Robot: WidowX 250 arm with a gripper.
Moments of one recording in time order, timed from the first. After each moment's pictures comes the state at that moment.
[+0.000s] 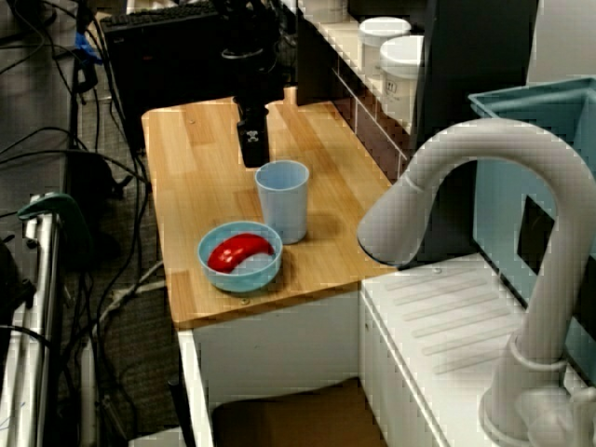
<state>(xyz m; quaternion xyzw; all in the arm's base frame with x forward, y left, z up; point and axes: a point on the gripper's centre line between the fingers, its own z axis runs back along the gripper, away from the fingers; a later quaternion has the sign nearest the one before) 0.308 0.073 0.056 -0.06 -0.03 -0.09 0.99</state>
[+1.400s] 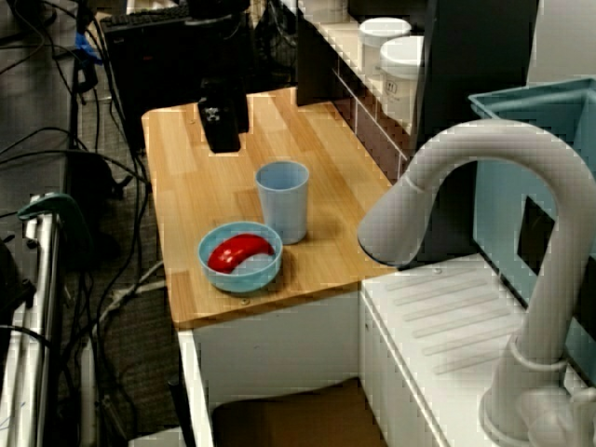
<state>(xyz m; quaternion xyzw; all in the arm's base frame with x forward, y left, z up) 0.275 0.011 0.110 -0.08 -0.06 -0.16 0.98</state>
